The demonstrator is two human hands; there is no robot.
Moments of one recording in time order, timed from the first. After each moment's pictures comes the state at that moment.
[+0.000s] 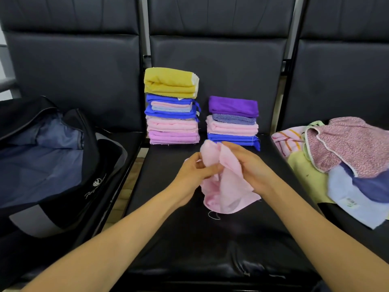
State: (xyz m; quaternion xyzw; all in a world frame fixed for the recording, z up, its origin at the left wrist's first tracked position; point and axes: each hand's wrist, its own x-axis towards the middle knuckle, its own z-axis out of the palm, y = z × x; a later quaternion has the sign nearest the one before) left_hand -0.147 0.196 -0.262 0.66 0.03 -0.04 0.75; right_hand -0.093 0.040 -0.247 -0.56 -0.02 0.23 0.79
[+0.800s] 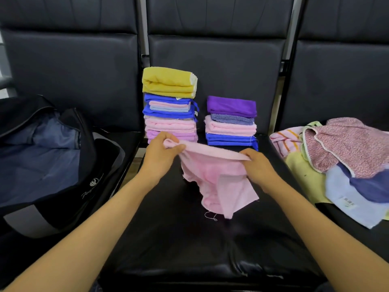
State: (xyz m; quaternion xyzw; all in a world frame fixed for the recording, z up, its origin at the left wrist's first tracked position) left_hand -0.141 0.248 -0.230 0.79 0.08 0.17 0.58; right_hand -0.088 0.016 -0.251 -0.90 -0.04 0.04 0.43
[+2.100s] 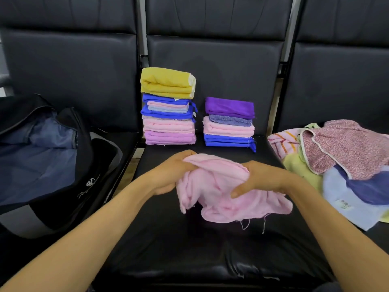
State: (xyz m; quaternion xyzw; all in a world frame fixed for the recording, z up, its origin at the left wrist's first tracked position) left_hand -0.152 0.230 -0.234 0.71 -0.02 -0.14 0.69; right_hand -0.098 -0.010 -0.225 -0.88 -0.22 0.29 0.31
